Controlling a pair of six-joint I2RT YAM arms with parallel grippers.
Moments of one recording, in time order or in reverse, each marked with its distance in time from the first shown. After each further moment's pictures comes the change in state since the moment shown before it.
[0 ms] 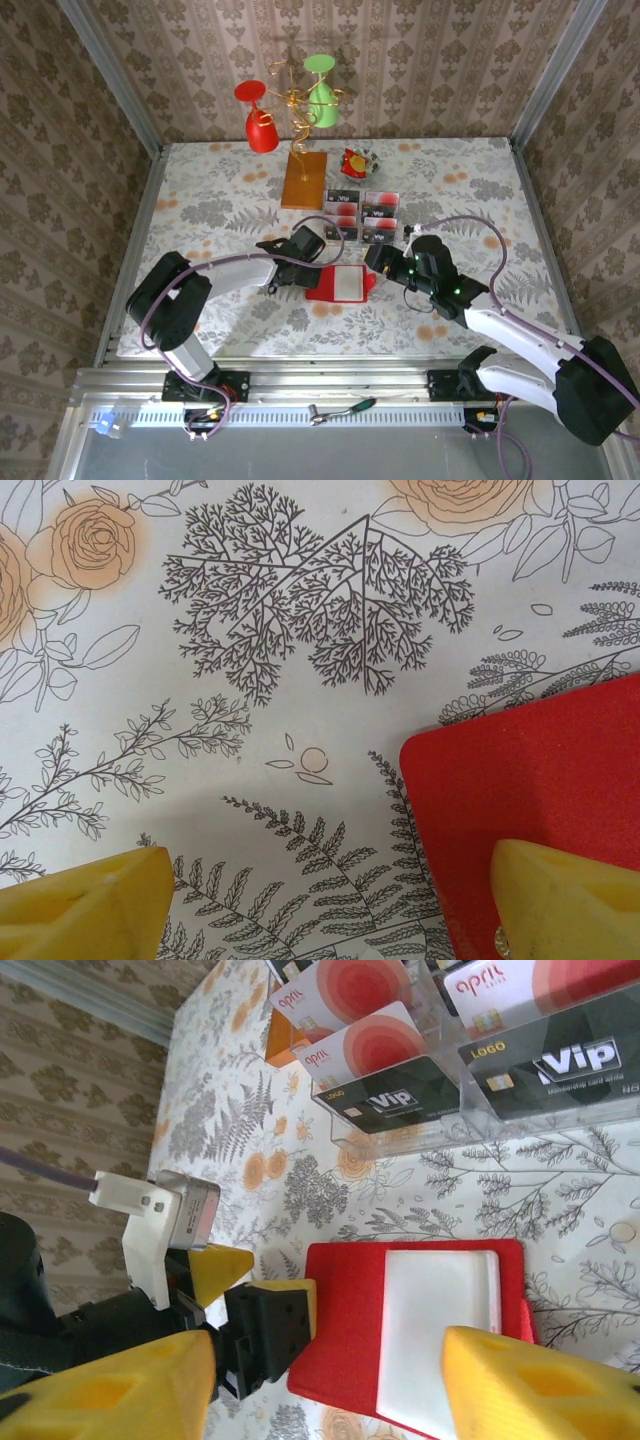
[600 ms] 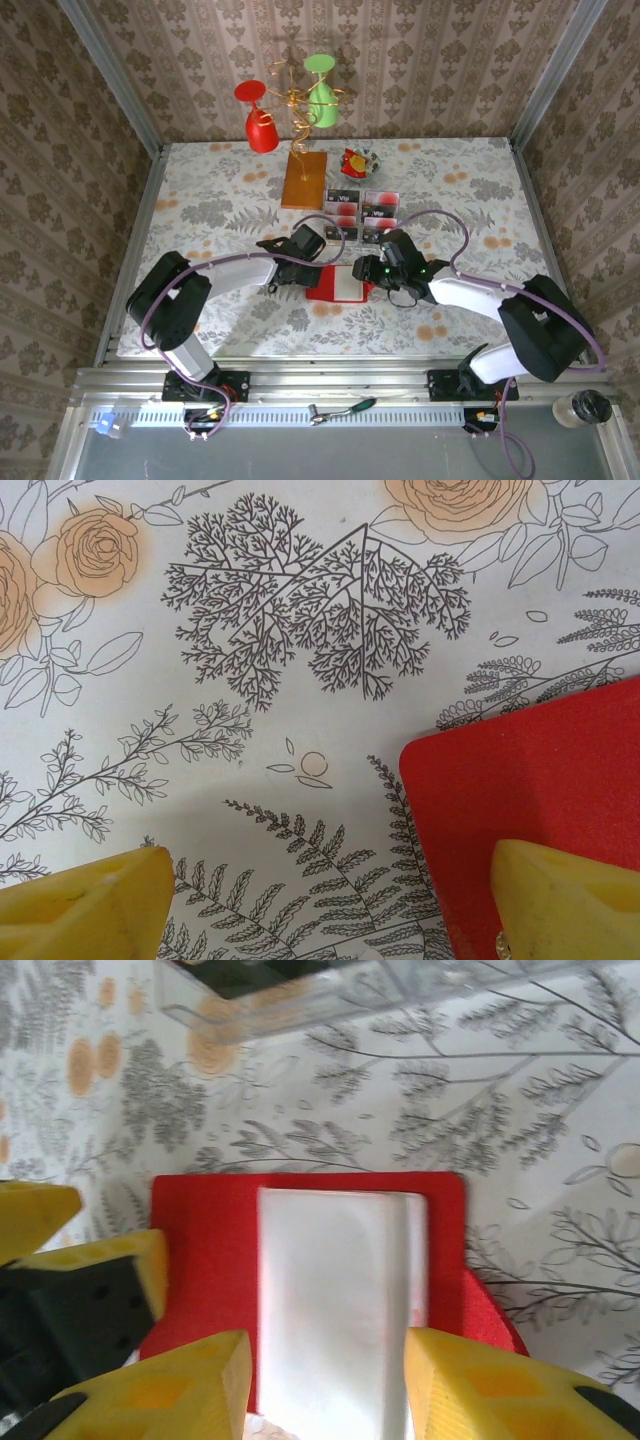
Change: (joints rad) left arm 0.001 0.000 0.010 -0.009 0.000 0.004; right arm 0.025 0.378 0.096 -0.041 -0.028 -0.059
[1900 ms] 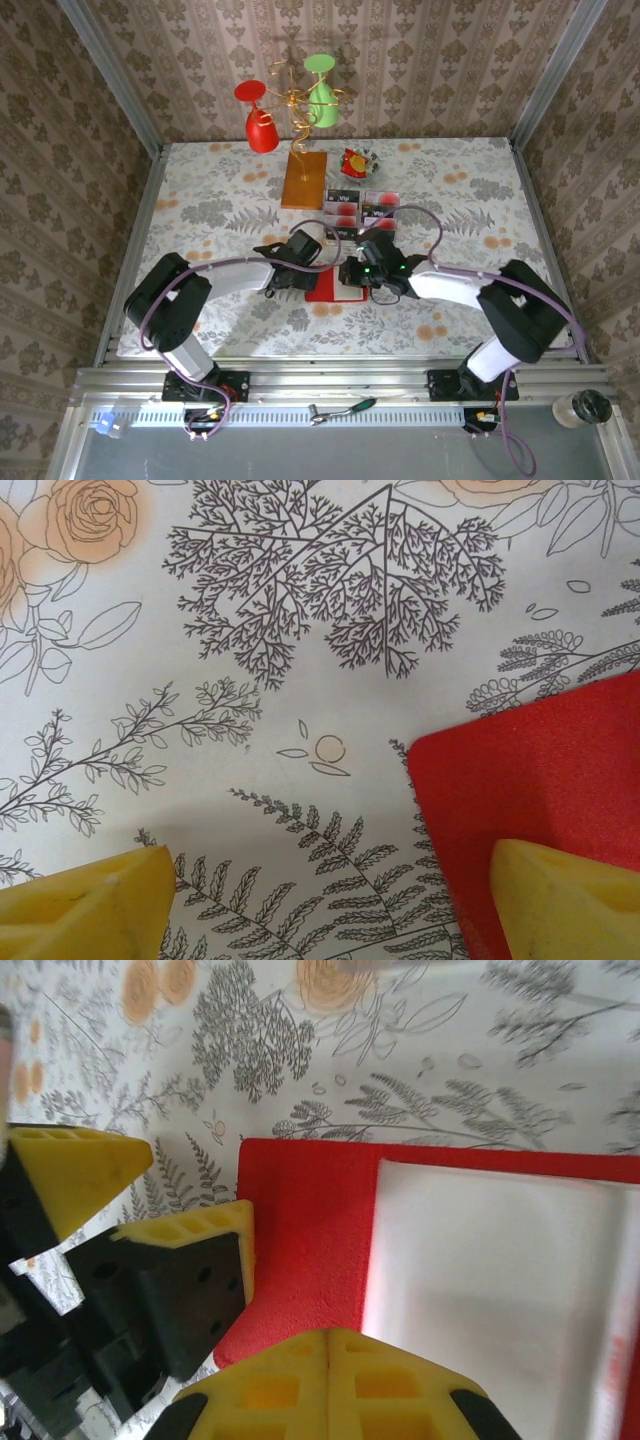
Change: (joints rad) left arm 0.012 -0.015 -0.075 0.076 0.003 -0.001; right arm 0.124 0.153 0.148 0.016 -0.048 -0.025
